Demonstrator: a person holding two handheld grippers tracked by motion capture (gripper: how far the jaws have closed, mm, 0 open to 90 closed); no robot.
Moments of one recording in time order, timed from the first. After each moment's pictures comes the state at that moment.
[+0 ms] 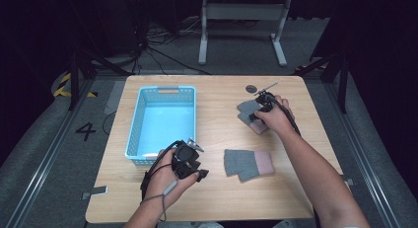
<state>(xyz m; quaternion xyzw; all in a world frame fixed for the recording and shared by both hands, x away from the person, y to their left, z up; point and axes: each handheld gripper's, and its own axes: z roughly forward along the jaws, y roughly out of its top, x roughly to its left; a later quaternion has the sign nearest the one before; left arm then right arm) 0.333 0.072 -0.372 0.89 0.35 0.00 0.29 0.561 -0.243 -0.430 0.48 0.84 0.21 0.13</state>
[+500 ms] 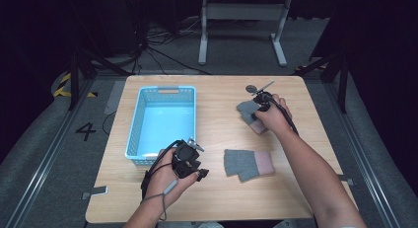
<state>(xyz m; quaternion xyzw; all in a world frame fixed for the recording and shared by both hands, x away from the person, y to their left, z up) 0.335 0.072 -0.373 0.89 0.35 0.00 0.29 0.563 -0.236 -0.427 0.47 0.85 0.18 0.13</state>
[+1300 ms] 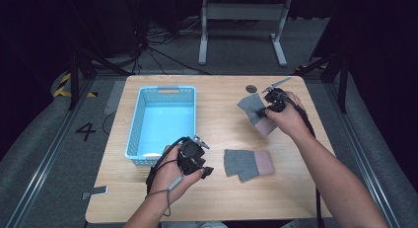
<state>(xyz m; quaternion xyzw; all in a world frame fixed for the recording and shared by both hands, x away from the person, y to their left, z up) 0.342 0.058 -0.368 0.90 0.33 0.00 0.29 0.506 -0.247 -0.358 0.41 0.87 0.26 0.13</state>
